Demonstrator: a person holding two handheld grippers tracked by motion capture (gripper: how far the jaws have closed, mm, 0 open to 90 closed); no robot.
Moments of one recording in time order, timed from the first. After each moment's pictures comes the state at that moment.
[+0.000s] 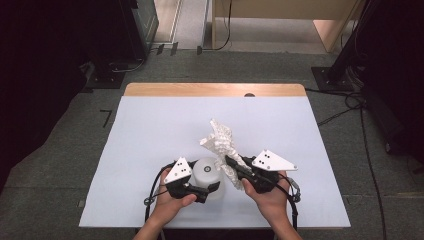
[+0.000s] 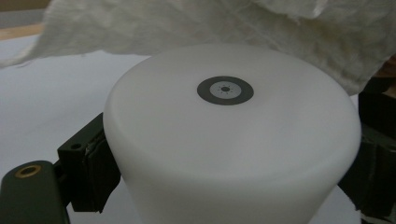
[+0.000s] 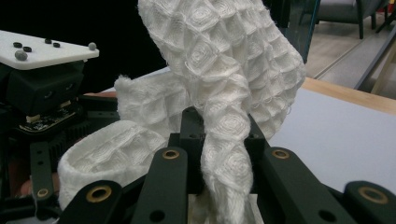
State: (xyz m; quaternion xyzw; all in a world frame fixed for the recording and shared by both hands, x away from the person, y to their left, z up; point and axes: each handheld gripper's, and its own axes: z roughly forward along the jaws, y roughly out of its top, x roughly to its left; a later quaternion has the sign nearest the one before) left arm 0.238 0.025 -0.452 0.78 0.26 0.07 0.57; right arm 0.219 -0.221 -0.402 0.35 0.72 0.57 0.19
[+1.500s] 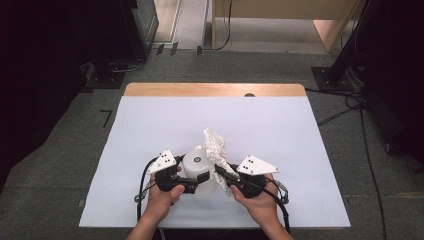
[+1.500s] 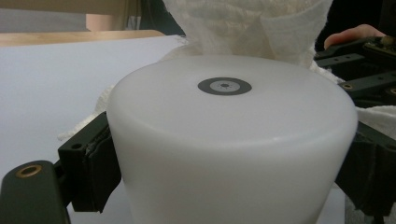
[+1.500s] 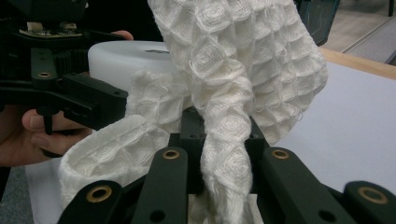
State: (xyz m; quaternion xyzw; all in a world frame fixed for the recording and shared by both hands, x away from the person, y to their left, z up) left arm 0.251 0.055 -0.440 0.74 0.31 0.05 0.60; right arm 0.219 -0.198 -0.423 0.34 0.75 0.54 0.16
